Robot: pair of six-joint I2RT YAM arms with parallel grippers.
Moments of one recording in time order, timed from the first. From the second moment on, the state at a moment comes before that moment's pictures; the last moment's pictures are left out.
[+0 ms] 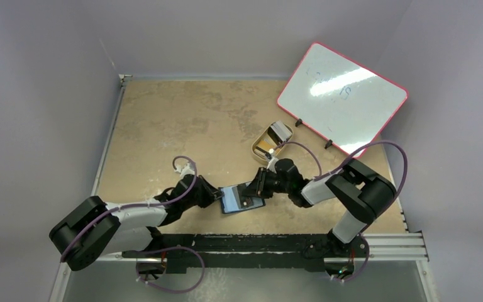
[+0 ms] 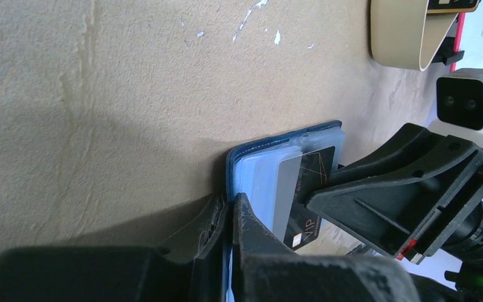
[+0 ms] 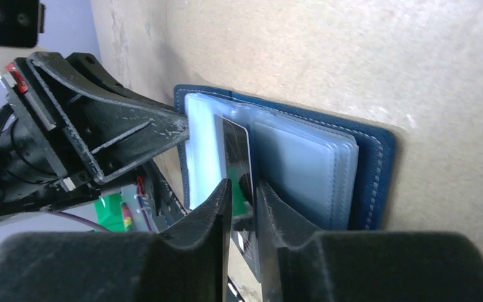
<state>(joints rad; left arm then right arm) -0.76 1.18 0.17 0.35 -0.06 -1.26 0.73 1.64 0.39 0.68 -0.40 1.02</state>
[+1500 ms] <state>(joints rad) -0.76 1.17 0.17 0.32 -0.07 -1.30 0.82 1.58 0.62 0.24 -0.31 0.89</state>
